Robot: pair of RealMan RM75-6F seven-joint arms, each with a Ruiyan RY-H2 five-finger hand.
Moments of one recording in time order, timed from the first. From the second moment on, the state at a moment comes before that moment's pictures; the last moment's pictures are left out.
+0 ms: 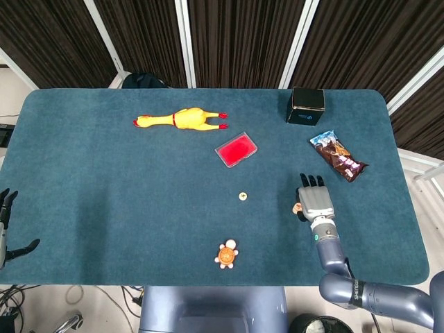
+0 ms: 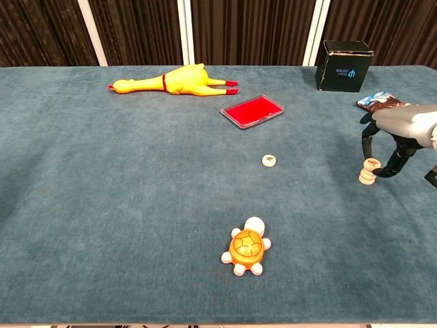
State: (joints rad) left arm -0.05 -1.13 -0.08 -1.68 1.37 1.49 0.11; right arm 0.77 -1.48 0.13 -1.61 -0.52 1.12 -0.78
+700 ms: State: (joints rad) left arm -0.05 -1.13 -0.08 -1.68 1.37 1.49 0.12; right arm 0.77 -1.46 0.13 -1.62 -0.50 1.12 -0.80
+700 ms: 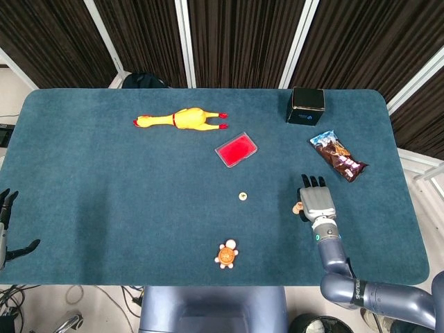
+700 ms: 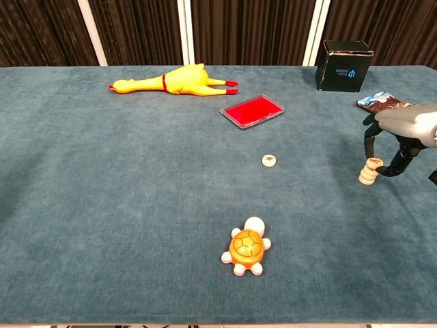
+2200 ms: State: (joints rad) left arm -0.05 -1.13 -0.09 -1.69 1.36 1.49 0.11; right arm 0.93 -1.68 0.26 -1.62 -0.41 1.27 -0.93
